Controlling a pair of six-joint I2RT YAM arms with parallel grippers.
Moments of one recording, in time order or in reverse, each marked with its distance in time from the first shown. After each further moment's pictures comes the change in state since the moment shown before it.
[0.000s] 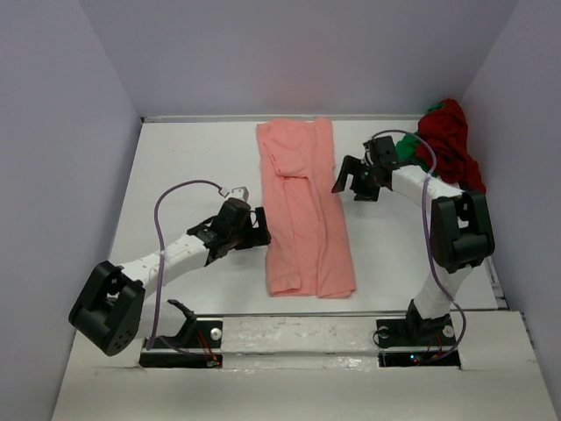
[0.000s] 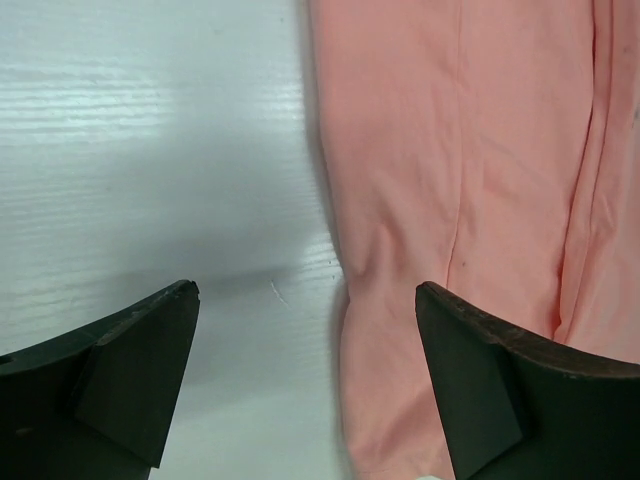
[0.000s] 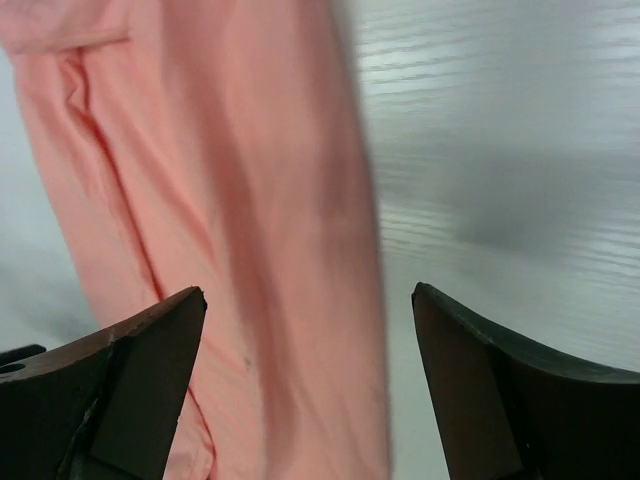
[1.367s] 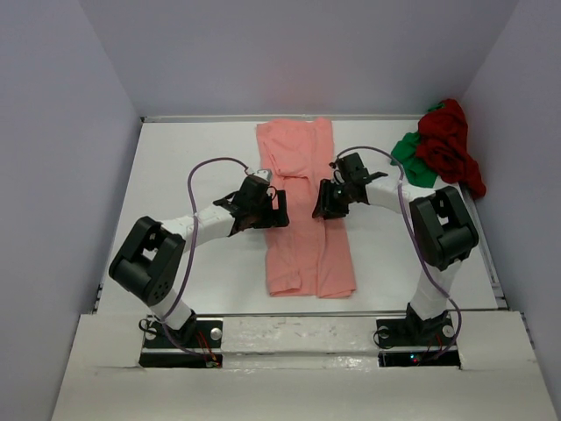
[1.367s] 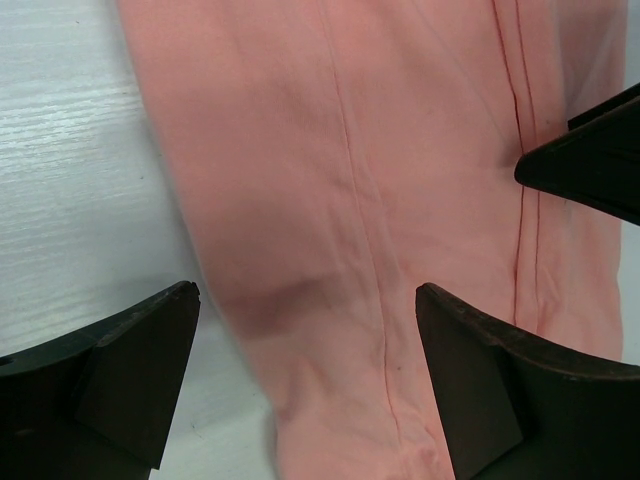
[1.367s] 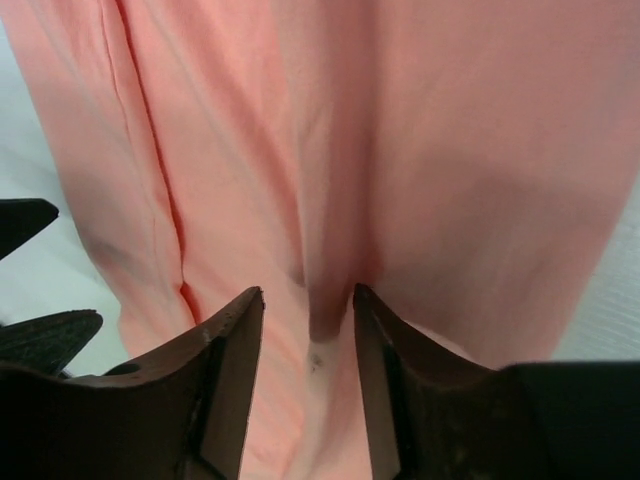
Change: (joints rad) left arm 0.028 0.344 0.274 0.073 0.107 0.114; right arm 0.203 0.049 -0.068 0.066 -0.081 0.013
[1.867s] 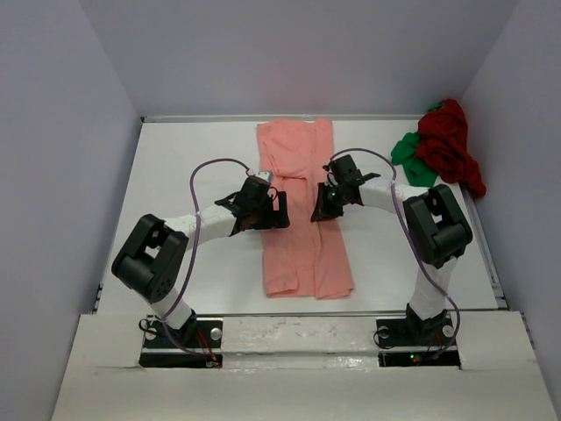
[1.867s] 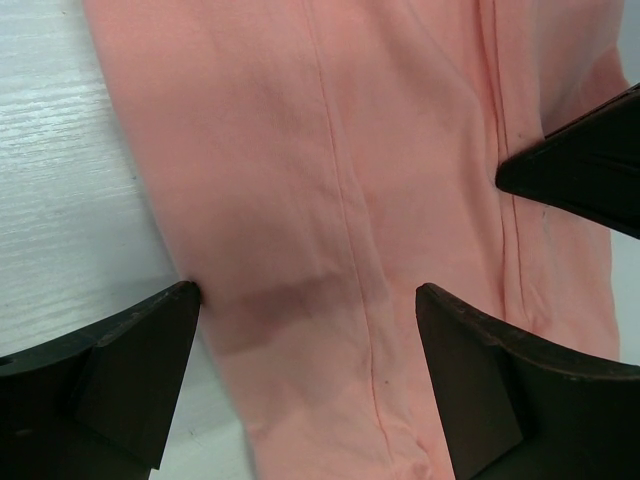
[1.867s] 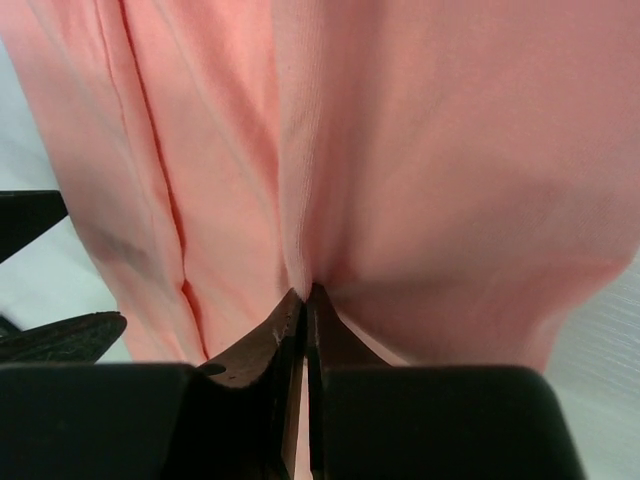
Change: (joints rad) left arm 0.000 0.024 0.000 0.009 0.011 0.003; right arm 0.042 0.035 0.016 0.000 -0.007 0.021
